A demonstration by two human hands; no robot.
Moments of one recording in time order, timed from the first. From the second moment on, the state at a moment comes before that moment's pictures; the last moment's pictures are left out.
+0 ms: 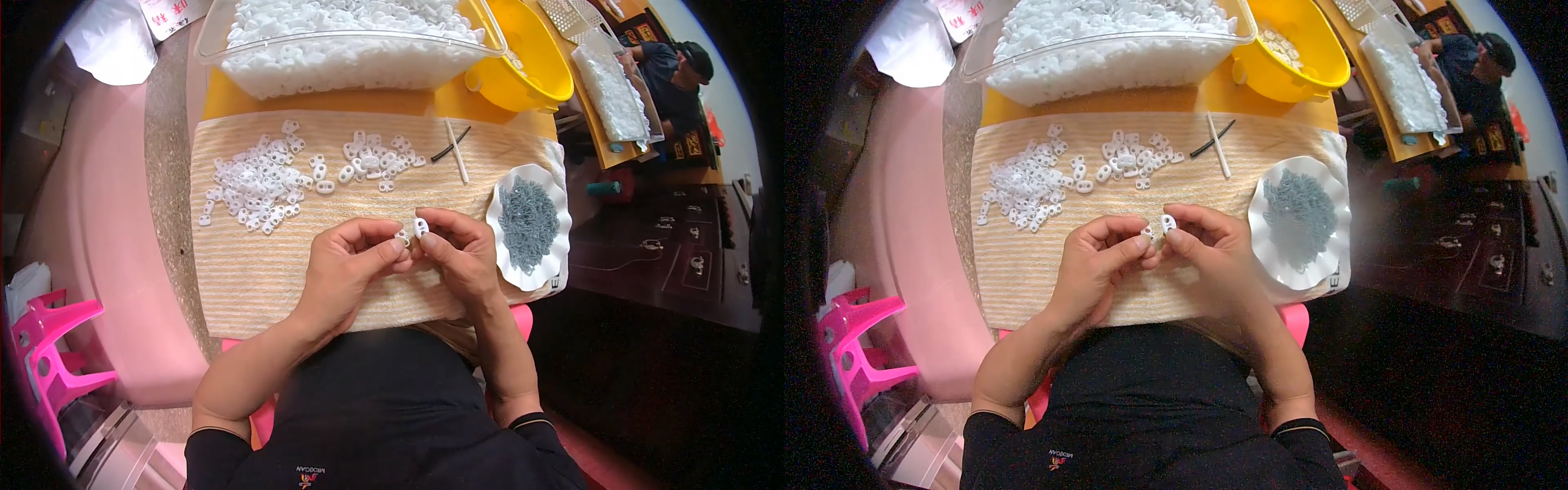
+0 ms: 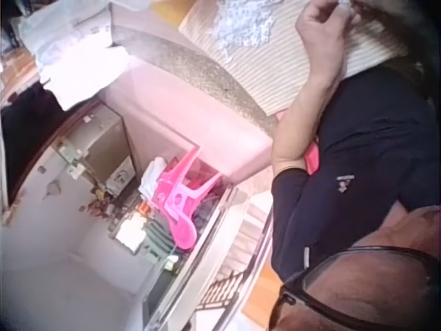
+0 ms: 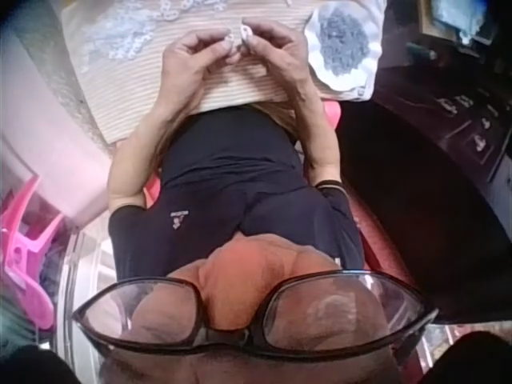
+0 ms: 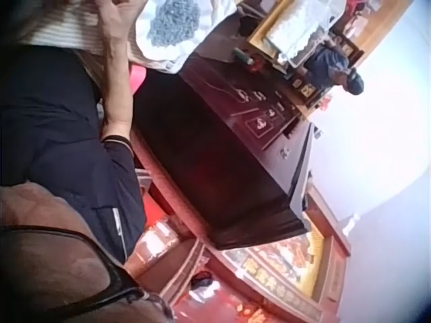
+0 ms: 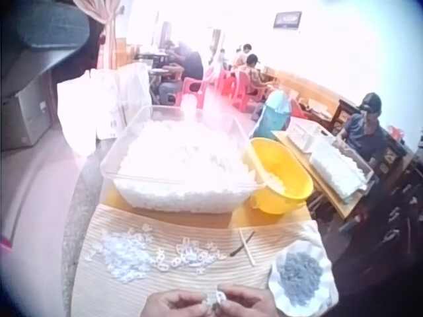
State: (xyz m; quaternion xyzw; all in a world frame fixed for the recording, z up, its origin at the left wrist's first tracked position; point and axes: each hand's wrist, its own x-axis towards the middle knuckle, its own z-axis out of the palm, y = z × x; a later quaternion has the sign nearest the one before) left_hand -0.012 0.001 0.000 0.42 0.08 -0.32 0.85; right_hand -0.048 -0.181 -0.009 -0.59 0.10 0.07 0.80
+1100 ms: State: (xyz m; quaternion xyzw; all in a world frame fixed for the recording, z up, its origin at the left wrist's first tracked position) left_hand -0.012 -0.001 -0.001 0.41 0.09 -0.33 0.85; right_hand -0.049 -0.180 -0.007 -0.60 0.08 0.07 0.79
